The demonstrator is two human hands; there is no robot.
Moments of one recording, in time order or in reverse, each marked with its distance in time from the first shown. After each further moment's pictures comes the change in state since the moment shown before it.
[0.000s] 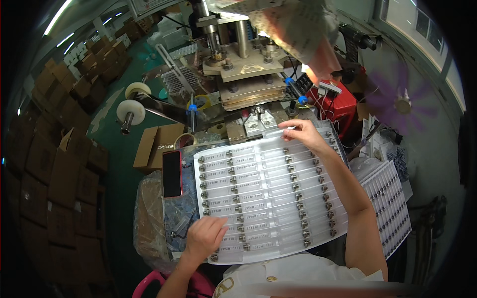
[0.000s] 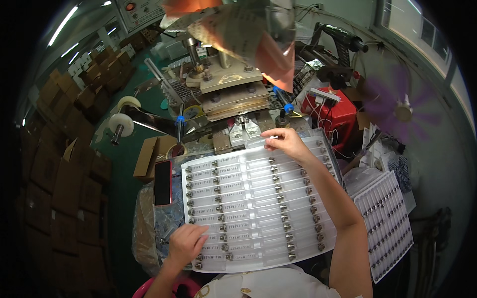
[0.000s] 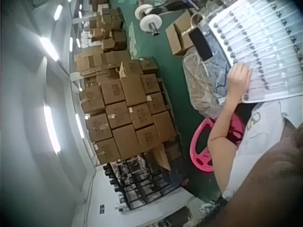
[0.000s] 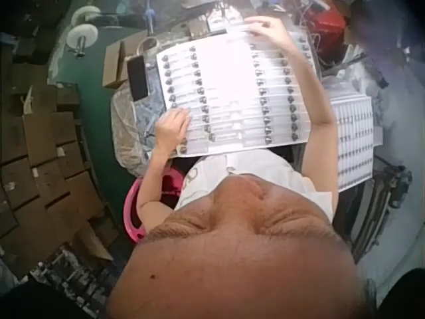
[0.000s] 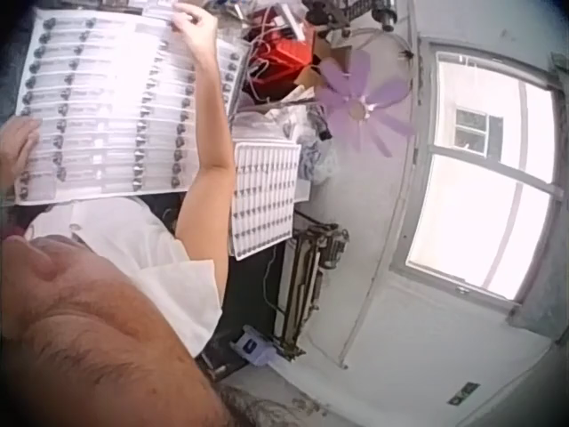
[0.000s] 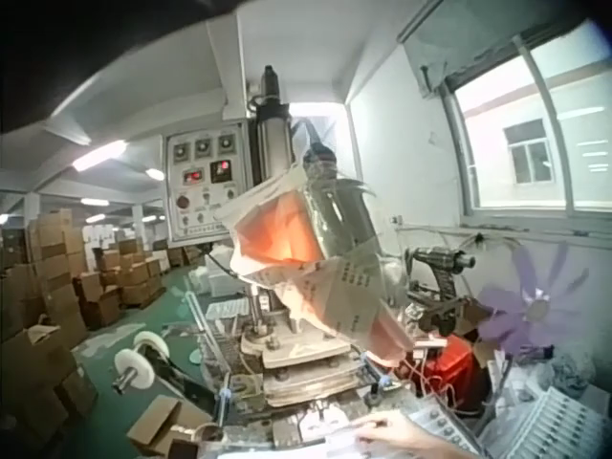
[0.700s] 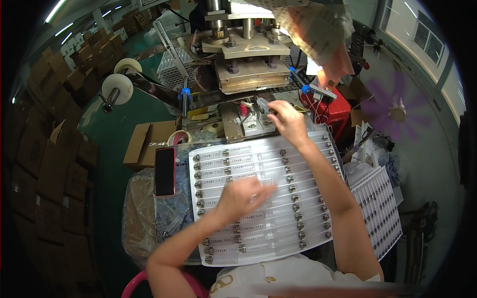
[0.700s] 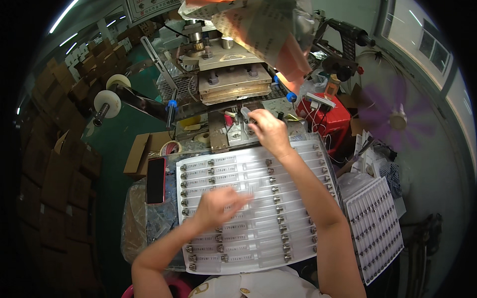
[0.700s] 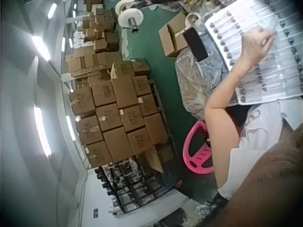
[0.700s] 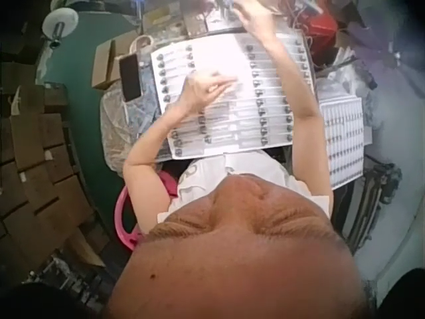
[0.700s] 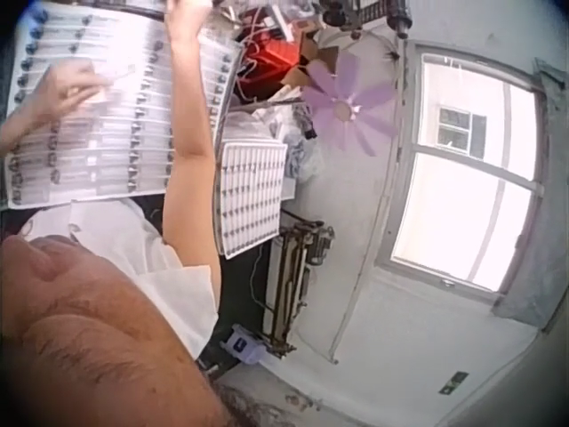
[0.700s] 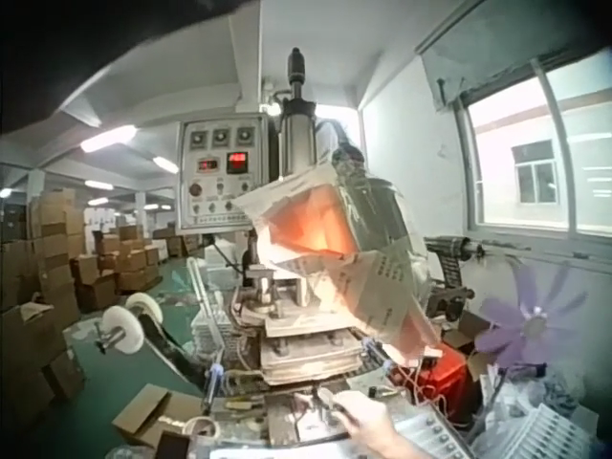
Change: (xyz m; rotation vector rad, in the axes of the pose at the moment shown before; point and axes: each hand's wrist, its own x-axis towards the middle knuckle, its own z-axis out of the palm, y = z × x) left_hand 0.109 -0.003 0.059 -0.355 0.032 0.244; right_hand 0.039 -0.017 0.043 -0.860 0.446 -0.686
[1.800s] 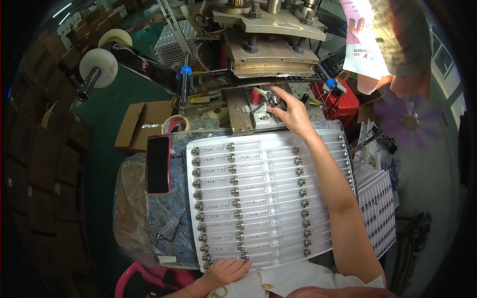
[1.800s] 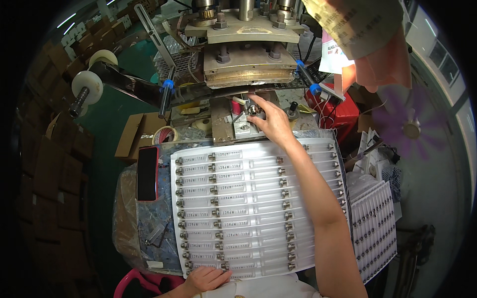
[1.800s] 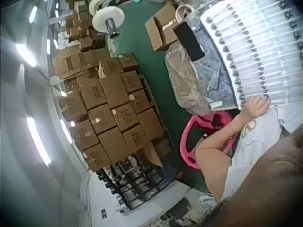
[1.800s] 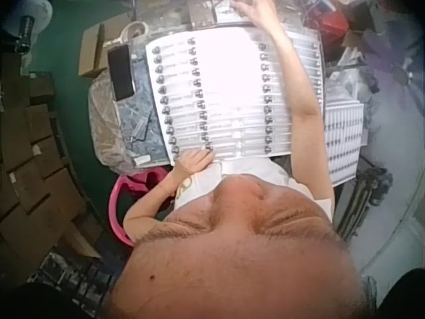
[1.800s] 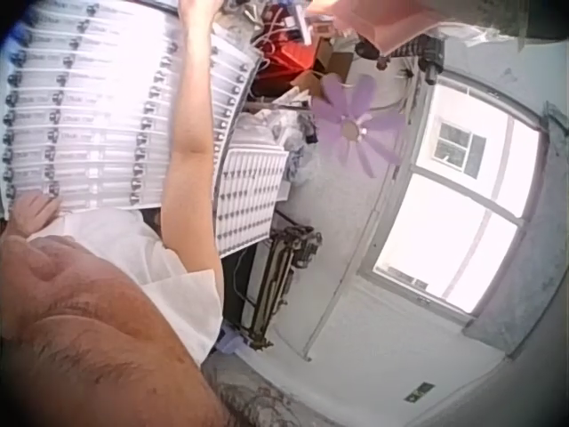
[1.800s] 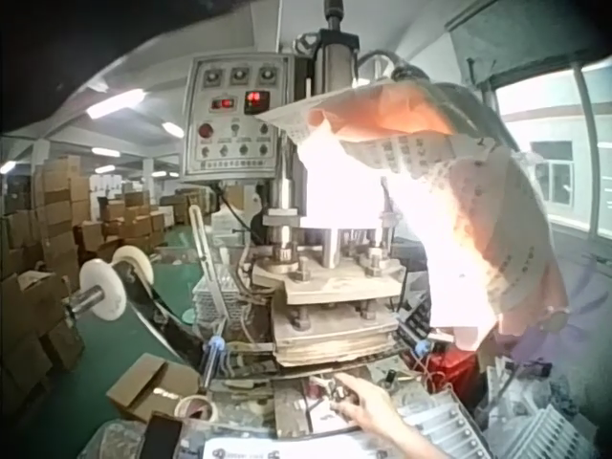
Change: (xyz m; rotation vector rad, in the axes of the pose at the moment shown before) left_hand -0.173 0.070 0.018 0.251 -0.111 -0.015; right_hand 0.008 0.027 0.044 0.130 -0.298 0.304
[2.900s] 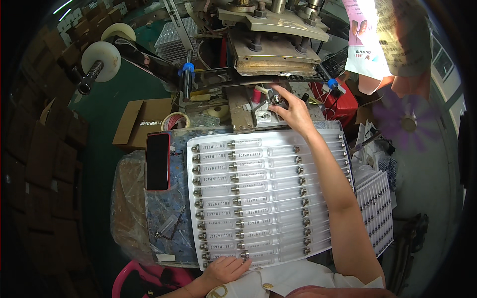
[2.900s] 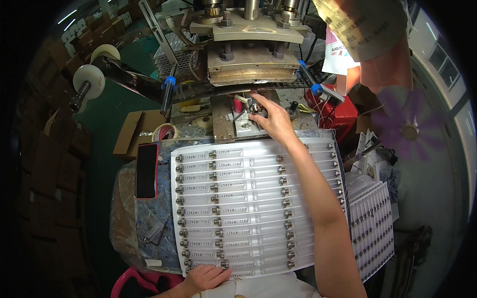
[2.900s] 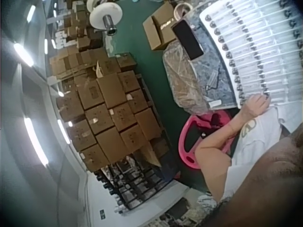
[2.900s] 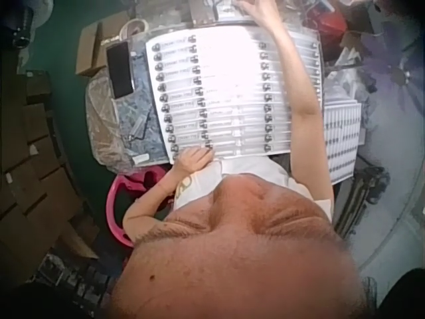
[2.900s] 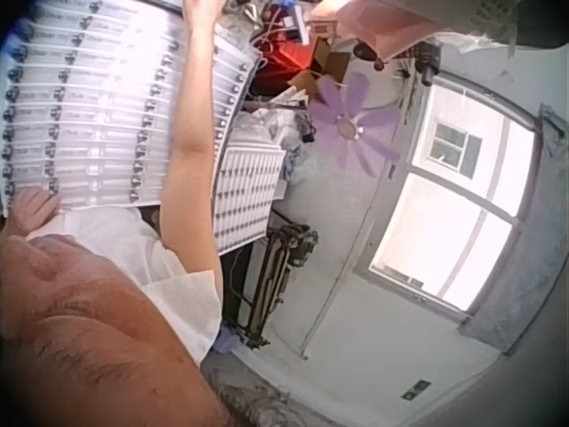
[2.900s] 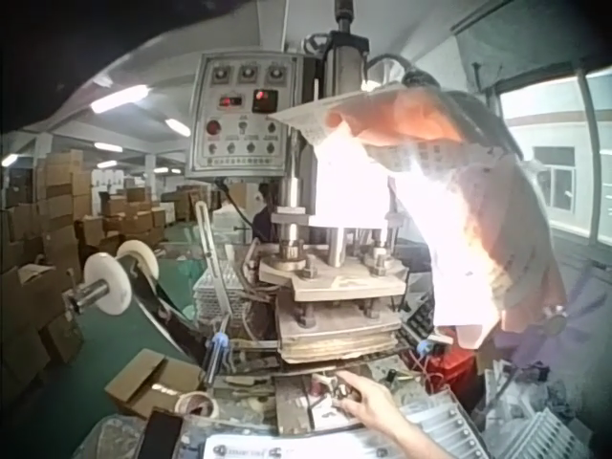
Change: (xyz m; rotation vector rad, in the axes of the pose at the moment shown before) left_hand -0.001 0.000 -0.003 -0.041 -0.024 -0.014; right_hand 0.001 -0.003 -0.002 -0.009 -0.014 0.015
